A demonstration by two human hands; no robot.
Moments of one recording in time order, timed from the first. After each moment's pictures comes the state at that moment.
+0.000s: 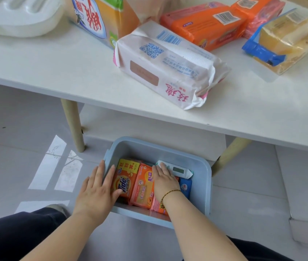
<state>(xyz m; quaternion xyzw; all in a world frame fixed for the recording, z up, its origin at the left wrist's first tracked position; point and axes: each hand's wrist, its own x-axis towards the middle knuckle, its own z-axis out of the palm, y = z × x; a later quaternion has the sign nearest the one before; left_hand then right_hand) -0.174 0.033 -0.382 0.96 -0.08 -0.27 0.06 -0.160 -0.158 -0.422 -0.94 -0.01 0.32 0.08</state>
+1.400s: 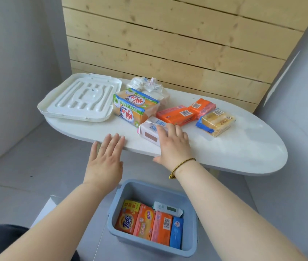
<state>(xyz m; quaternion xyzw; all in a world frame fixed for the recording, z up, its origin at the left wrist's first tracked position) -0.138 0.042 -0.197 0.98 -0.11 0.12 0.13 -0.133 -0.127 -0.144 -0.99 -0.05 -0.10 -0.02</state>
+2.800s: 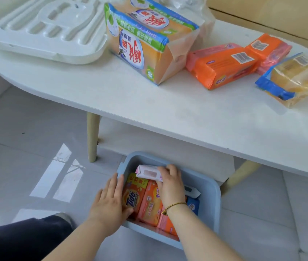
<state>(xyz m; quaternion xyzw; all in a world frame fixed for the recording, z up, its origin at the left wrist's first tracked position) -0.168 0.033 -0.379 0.95 -0.06 -0.29 0.12 -0.141 -0.137 -0.394 -0.98 0.04 0.07 0.17</state>
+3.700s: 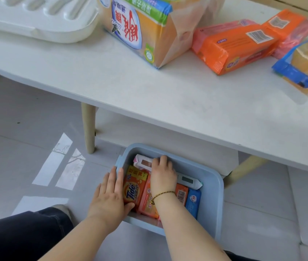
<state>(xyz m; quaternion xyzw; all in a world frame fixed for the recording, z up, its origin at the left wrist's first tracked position) -0.171 0.025 -0.385 0.95 -0.03 -0.29 0.11 -0.128 -0.110 -0.396 -0.99 0.06 0.10 0.05</state>
